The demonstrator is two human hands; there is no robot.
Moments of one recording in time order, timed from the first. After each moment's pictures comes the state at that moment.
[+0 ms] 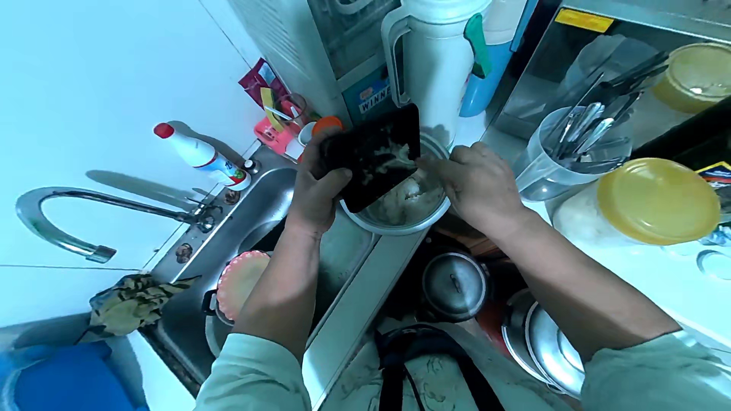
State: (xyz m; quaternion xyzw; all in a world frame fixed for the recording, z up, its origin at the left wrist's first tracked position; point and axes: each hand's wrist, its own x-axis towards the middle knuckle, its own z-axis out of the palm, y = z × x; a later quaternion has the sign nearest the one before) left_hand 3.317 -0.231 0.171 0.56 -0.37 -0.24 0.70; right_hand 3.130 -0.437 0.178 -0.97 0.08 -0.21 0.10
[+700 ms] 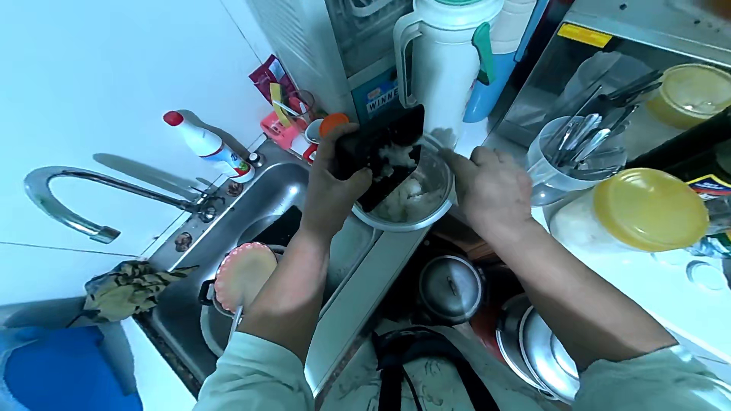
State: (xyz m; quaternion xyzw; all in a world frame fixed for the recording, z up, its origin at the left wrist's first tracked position) left_hand 3.291 -0.233 0.184 0.62 -0.39 -0.15 0.67; right_hand 3.120 -0.420 0.190 -0.96 0.18 -0.20 0.02
